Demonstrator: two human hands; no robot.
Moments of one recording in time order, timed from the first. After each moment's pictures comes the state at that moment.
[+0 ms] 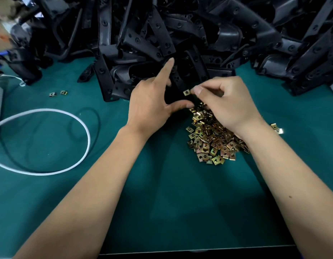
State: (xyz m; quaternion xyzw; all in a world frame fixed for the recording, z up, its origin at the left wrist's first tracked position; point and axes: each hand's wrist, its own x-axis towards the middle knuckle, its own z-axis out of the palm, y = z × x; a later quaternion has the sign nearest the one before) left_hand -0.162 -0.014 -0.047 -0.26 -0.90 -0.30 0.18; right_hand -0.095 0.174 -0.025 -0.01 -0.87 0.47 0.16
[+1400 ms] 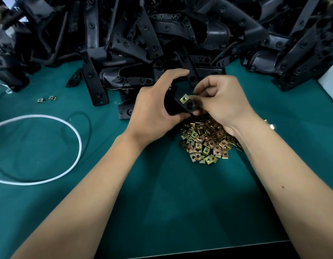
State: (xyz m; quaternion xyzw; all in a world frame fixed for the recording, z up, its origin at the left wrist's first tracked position) left_hand -0.151 0.000 -0.052 -0.38 -0.80 -0.45 0.13; right_hand -0.096 0.180 -0.030 -0.09 -0.75 0.65 0.09
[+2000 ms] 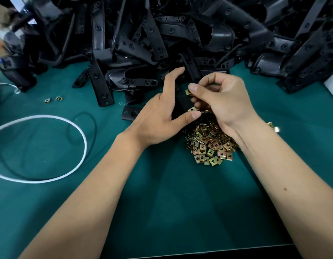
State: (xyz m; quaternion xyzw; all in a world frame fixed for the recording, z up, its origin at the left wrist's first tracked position) left_hand -0.148 -0.006 -0.047 -0.39 -0.82 -0.42 0.02; right_hand -0.099 0.169 -0.027 -0.07 -0.66 0.73 0.13
